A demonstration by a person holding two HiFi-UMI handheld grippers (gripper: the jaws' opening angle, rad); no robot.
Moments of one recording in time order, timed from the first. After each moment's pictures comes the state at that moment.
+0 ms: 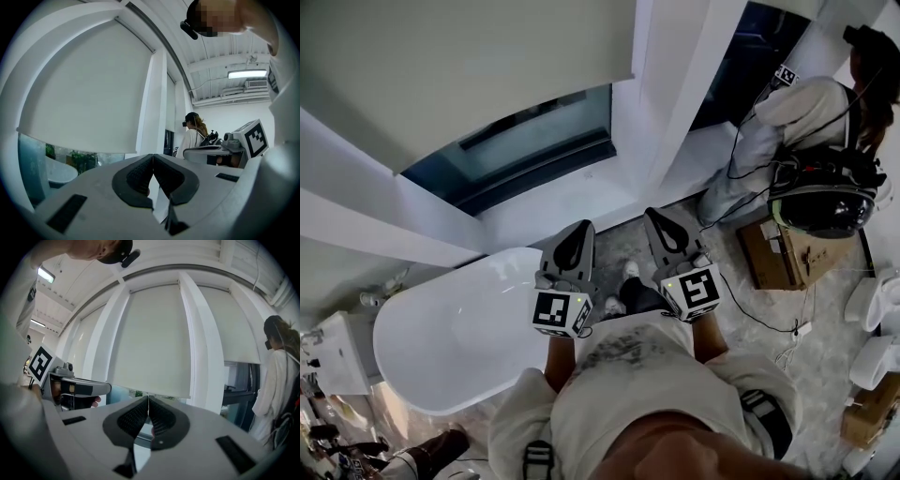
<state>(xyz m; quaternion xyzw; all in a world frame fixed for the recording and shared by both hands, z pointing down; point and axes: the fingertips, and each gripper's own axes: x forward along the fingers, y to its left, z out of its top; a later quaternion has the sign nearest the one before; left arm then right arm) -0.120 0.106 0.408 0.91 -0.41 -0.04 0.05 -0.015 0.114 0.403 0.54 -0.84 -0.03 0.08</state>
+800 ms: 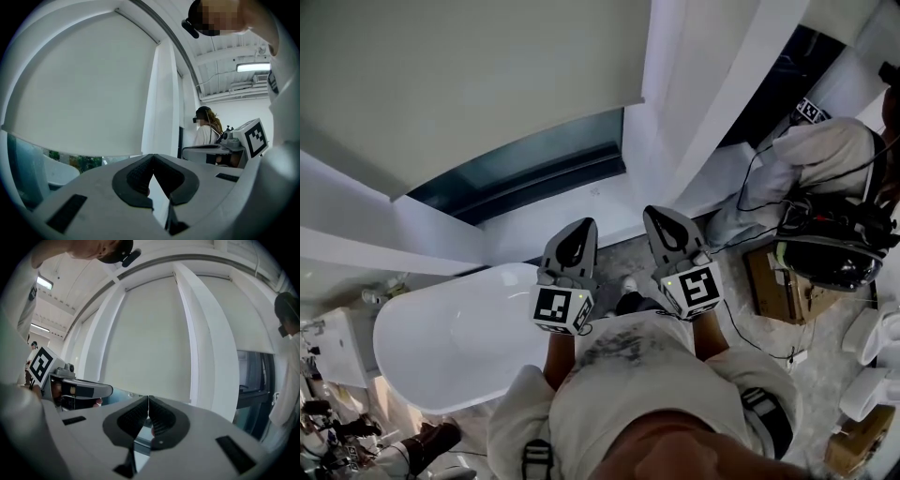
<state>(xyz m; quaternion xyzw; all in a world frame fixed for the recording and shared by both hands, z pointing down) -0.076 0.002 0.409 0.90 -0.44 -0.03 0.05 0.023 0.002 0.402 0.50 -0.86 -0.02 0.07</state>
